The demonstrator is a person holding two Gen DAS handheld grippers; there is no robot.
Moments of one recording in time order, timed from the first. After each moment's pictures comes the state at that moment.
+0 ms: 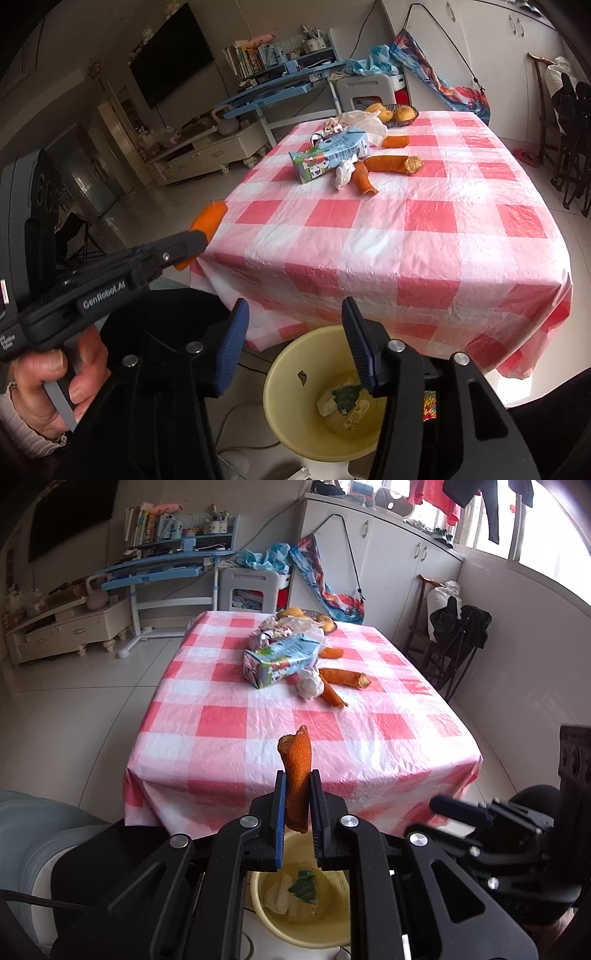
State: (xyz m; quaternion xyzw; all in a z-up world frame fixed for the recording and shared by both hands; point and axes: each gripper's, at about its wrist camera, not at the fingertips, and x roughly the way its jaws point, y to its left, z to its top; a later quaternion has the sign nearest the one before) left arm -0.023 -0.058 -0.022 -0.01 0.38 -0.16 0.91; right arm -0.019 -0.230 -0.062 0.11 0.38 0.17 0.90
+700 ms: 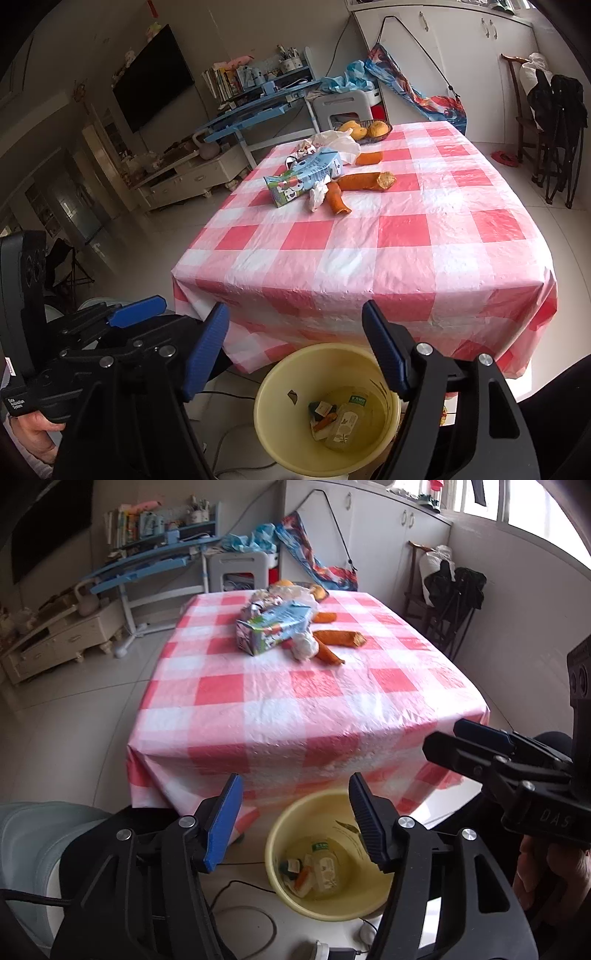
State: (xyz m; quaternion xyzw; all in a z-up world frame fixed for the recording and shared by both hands) left arm -0.036 -0.060 -0.036 0.04 0.40 -0.16 0.90; right arm -0.014 -0.244 -0.060 0.13 0.35 0.13 0.92
